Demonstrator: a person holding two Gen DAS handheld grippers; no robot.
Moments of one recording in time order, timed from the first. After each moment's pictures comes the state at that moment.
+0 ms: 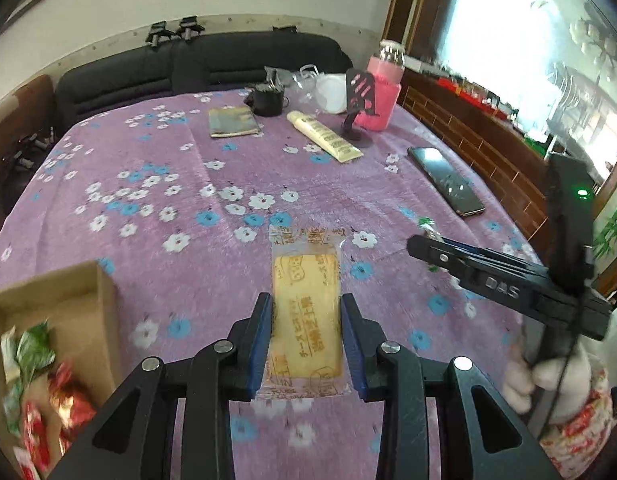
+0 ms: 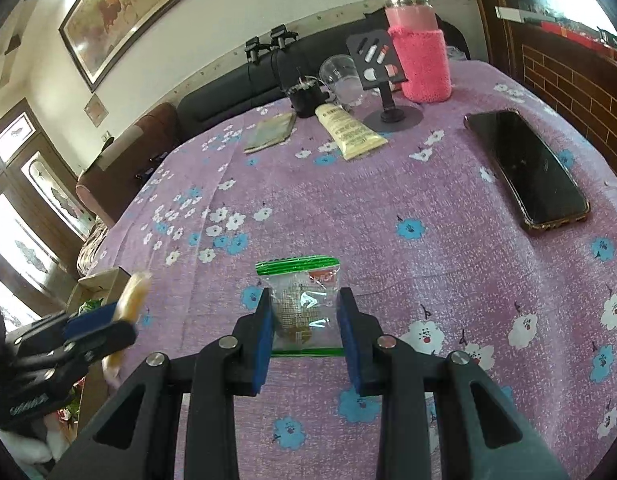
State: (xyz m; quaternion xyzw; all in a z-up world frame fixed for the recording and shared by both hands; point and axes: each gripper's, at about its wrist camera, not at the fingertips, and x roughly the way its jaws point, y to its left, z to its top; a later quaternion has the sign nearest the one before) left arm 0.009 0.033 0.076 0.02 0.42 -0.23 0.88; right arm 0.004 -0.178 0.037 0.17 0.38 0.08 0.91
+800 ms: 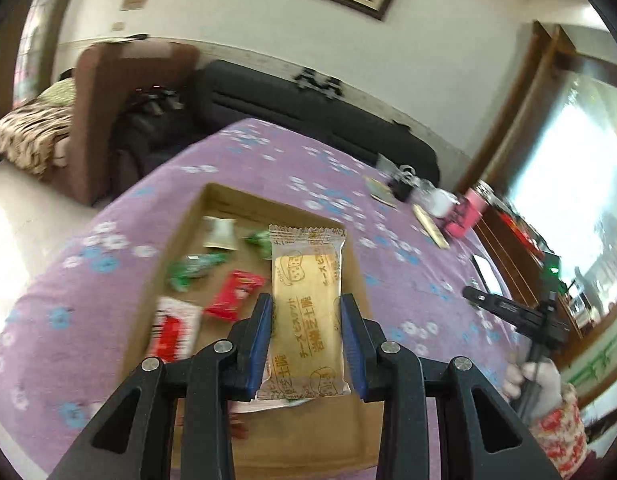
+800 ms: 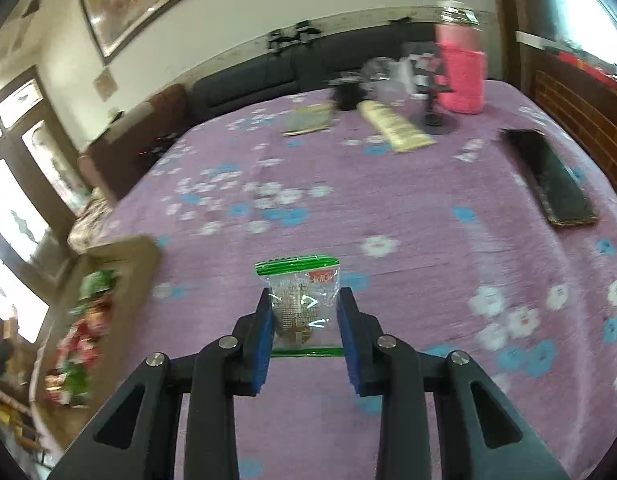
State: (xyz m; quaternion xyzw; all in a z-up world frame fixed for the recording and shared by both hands) left arm -0.125 0.273 0.089 -0.18 0.32 -0.08 0.93; right arm -0.021 -0.094 0.059 0.11 0.38 0.10 0.91
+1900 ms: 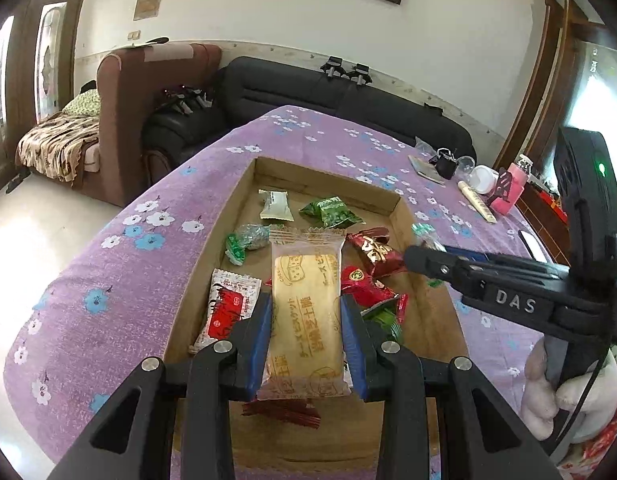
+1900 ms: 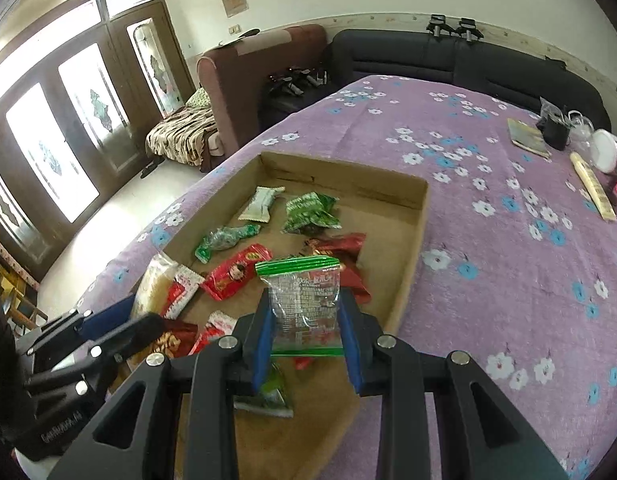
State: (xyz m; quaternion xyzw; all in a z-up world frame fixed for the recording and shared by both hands) left arm -0.125 0.281 0.049 -0.12 0.34 -0.03 0.93; right arm -0.048 0.136 0.072 -0.03 0.41 0.26 0.87
